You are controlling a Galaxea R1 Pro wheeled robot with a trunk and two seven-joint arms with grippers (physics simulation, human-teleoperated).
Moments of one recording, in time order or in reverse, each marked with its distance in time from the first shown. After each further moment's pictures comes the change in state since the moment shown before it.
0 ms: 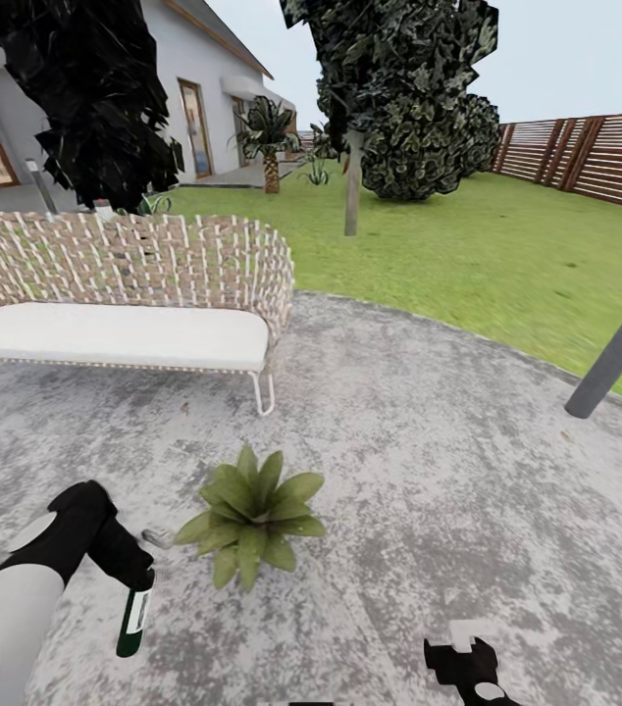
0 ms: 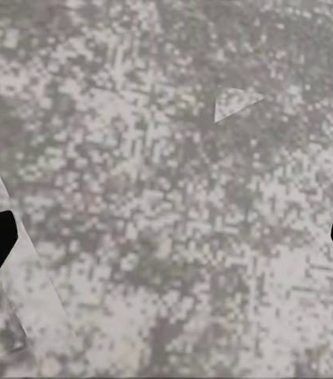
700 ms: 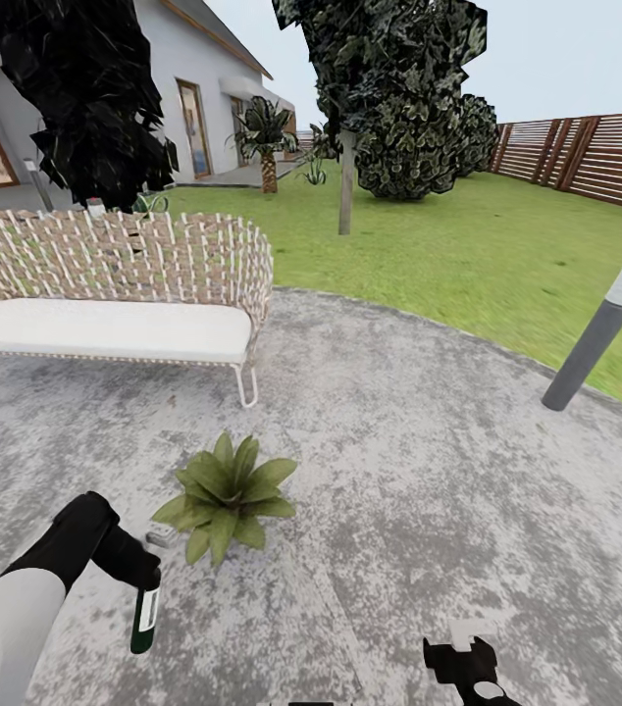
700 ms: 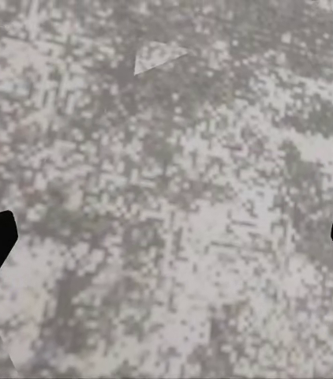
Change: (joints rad) left arm -0.002 0.000 0.001 0.092 0.196 0.009 0.198; right arm -0.002 0.002 0.000 0.000 -0.002 0.000 0.000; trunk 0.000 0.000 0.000
